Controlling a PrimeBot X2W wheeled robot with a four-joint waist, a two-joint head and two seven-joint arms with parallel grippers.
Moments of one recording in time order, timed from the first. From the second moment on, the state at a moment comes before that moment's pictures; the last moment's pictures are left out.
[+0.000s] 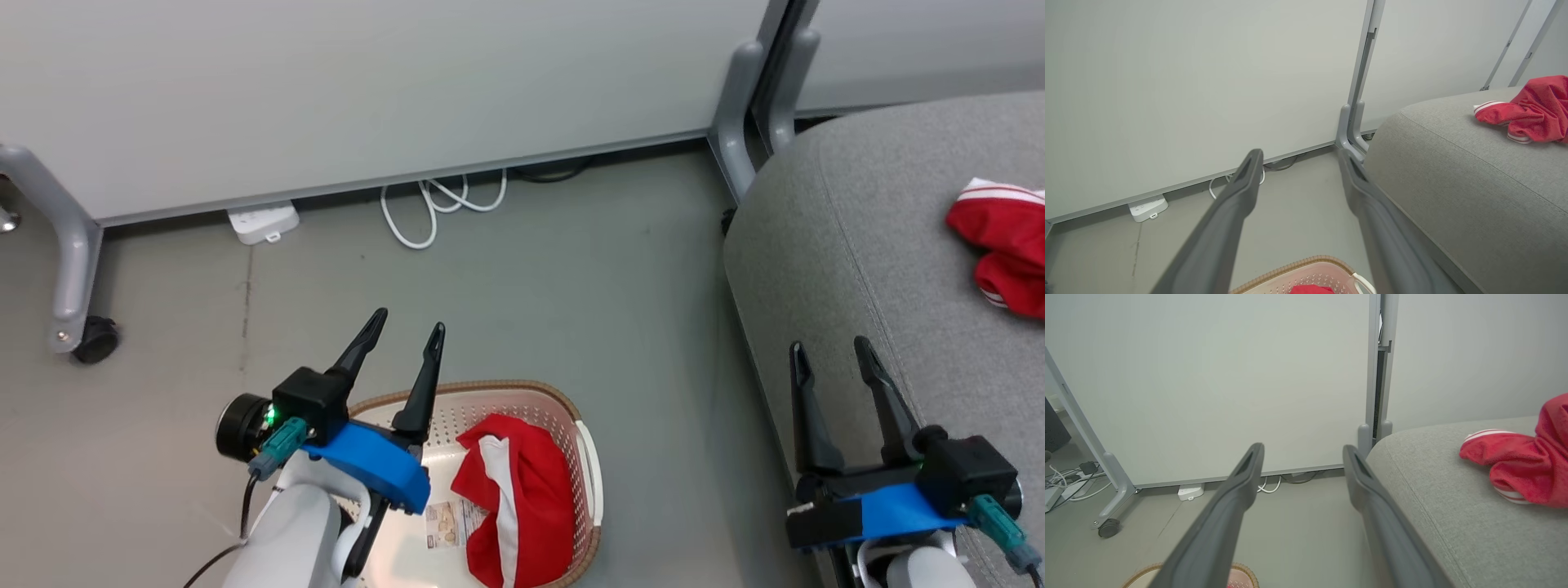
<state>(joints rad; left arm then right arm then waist) -0.40 0.05 -0.29 0.49 -0.19 -0.13 -0.26 -0.08 -0.06 -0.01 0.14 0.09 0.13 -0.26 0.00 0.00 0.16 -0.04</state>
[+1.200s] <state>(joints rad) -0.83 0.09 -0.68 1.22 -0.42 -0.13 -0.08 -0.41 -0.05 0.04 0.07 0.14 0.13 -0.26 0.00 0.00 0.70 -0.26</state>
